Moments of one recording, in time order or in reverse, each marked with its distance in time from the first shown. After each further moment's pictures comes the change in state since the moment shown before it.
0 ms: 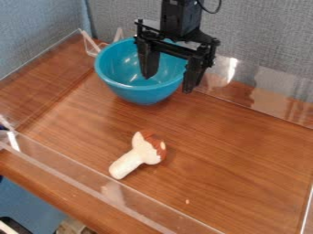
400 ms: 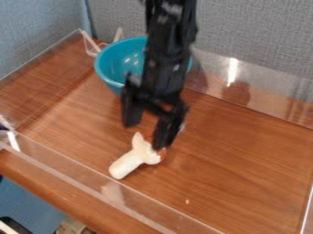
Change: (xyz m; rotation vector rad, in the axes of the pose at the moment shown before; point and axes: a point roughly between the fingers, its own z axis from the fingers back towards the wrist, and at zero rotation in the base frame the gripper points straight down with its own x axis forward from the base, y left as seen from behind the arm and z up) arm -0.045 0.006 -0.064 0.019 0.147 -0.301
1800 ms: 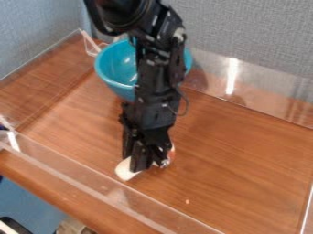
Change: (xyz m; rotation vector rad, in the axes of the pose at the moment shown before) arm -0.010 0.001 -0.031 0.006 -0.001 -0.137
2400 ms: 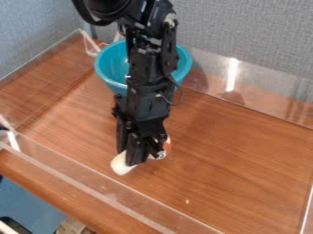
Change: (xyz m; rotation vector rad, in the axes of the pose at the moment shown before) arm -0.006 -0.001 0.011 -0.014 -0.021 0.011
